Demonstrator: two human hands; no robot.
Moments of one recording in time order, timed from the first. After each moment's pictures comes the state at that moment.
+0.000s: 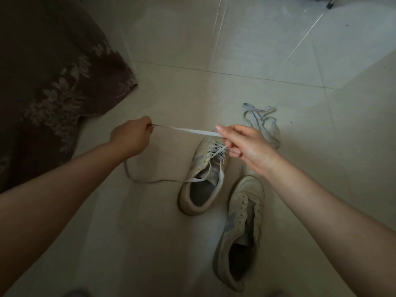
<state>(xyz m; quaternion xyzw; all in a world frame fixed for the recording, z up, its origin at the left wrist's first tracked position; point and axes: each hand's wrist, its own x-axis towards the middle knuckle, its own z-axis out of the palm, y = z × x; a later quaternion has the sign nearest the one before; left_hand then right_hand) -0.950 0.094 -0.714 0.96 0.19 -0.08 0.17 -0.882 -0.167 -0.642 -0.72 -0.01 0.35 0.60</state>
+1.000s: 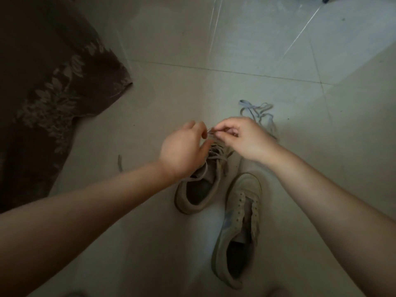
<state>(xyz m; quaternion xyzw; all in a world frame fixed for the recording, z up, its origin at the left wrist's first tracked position) -0.952 -0.026 -0.660 0.97 0.03 0.04 0.24 -0.867 -0.170 -0.641 -0.86 -0.24 0.25 0.37</state>
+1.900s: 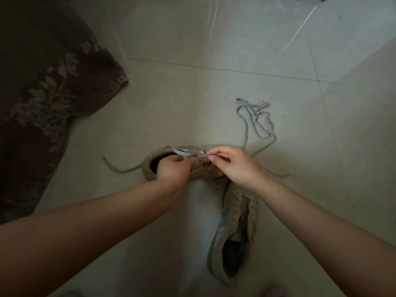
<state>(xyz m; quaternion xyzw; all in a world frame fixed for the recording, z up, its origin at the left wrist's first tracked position) -0.976 -0.056 -0.697 0.62 0.47 -0.08 0.63 -0.911 -0.189 -0.690 -0.81 -0.13 0.32 0.47</state>
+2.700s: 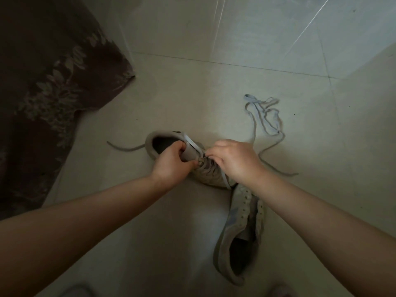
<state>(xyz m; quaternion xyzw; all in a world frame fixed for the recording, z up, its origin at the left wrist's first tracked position) -0.986 -0.018 -0.710 0.83 0.26 -0.09 0.49 -0.904 -0.172 -0.688 -0.88 -0.43 0.10 0.16</state>
